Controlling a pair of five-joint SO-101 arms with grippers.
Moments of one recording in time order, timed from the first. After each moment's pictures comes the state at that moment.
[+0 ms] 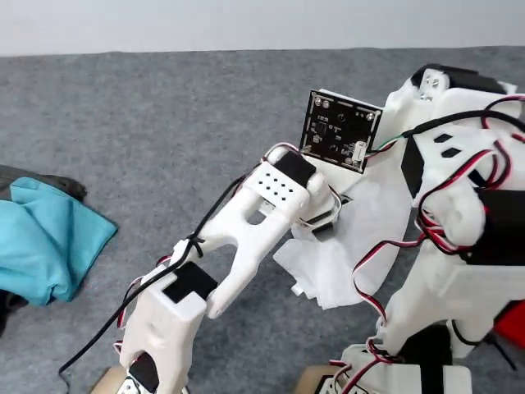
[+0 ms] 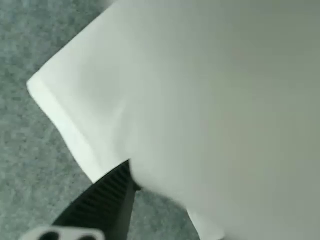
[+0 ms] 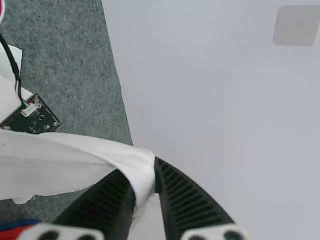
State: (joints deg) left arm 35.9 30.9 -19.1 75.8 -20.2; right arm -2.2 -9.4 -58.3 100.4 81.8
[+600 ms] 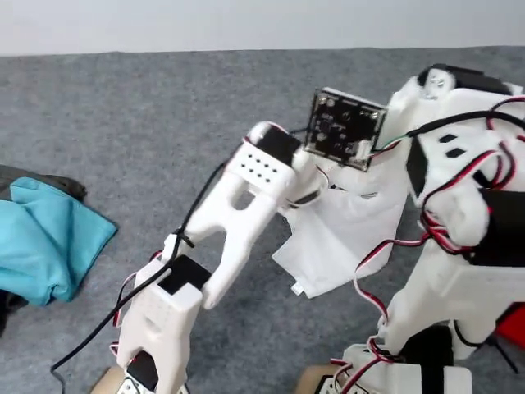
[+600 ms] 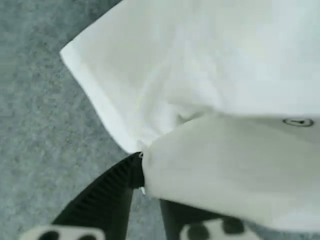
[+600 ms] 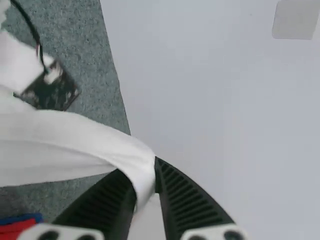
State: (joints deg) left arm 30.7 31.5 -34.6 91.9 -20.3; right arm 0.9 -9.1 -58.3 100.4 81.8
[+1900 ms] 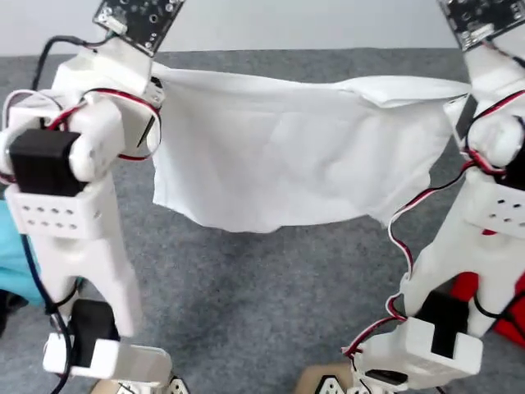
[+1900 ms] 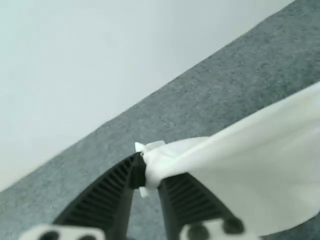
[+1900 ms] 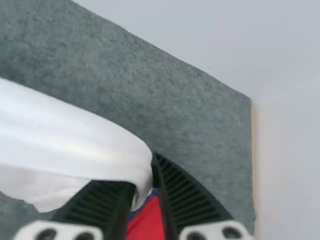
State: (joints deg) left arm 1.5 -1.2 -51.4 99.4 -19.9; right arm 14.8 2.2 -58.3 100.7 38.4
